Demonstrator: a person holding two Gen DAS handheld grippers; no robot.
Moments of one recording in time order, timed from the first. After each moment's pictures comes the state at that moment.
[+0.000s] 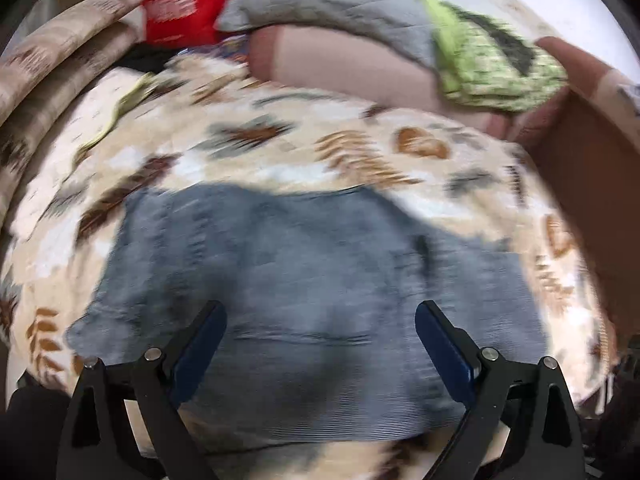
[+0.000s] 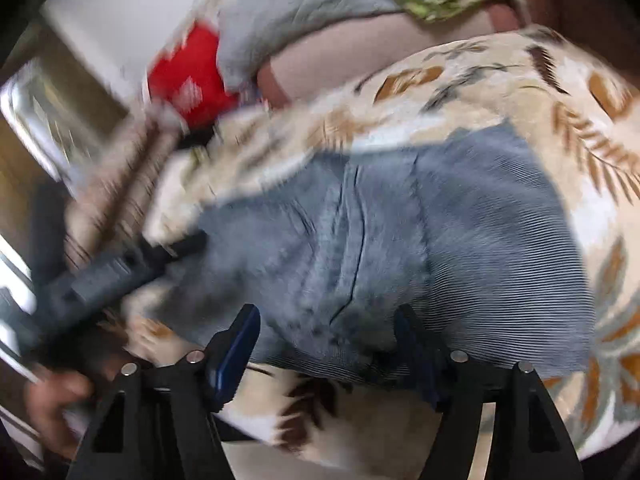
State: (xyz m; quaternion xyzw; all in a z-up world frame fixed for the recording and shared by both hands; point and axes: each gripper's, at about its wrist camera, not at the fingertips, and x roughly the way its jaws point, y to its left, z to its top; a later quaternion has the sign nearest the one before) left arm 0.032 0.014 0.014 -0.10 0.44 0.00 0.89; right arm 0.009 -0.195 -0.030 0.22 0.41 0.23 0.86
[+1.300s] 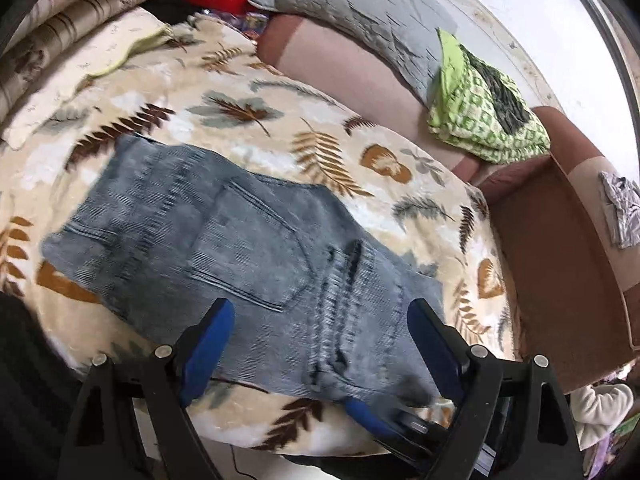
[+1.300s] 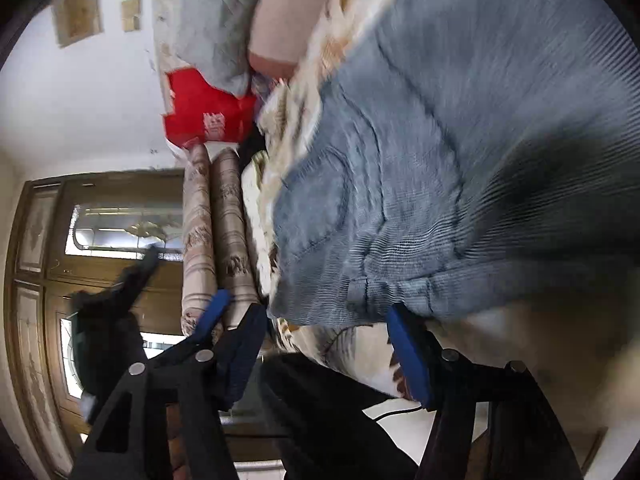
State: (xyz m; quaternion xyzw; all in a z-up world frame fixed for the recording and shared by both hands) left arm 0.005 0.026 0.042 -0.26 0.45 -0.02 0.86; right arm 0.040 -0.200 -0.095 0.47 0.47 0.34 0.66
